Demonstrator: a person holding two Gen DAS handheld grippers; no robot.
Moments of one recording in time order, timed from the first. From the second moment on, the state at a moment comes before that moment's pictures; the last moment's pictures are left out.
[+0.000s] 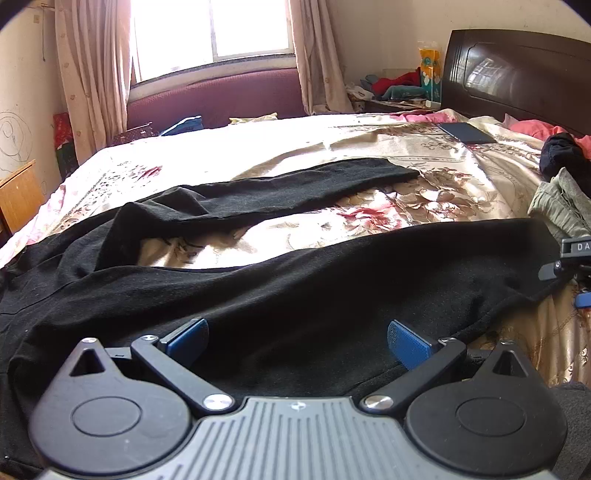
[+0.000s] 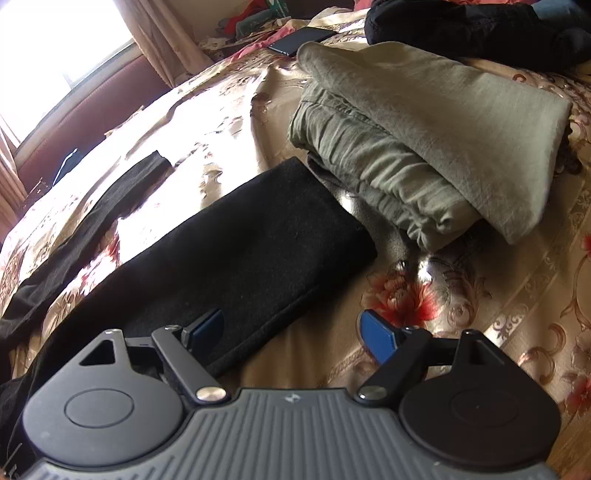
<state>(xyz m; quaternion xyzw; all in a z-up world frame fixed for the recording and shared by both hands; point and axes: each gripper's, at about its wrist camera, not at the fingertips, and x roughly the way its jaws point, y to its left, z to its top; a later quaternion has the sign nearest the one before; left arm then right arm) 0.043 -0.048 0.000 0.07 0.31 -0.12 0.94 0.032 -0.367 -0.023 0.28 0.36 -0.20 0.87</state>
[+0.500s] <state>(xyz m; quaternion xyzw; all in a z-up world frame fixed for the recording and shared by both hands) 0.053 -0.047 -0.019 0.06 0.33 -0.13 0.93 0.037 -0.399 -0.018 0.26 0.33 -0.25 0.87</state>
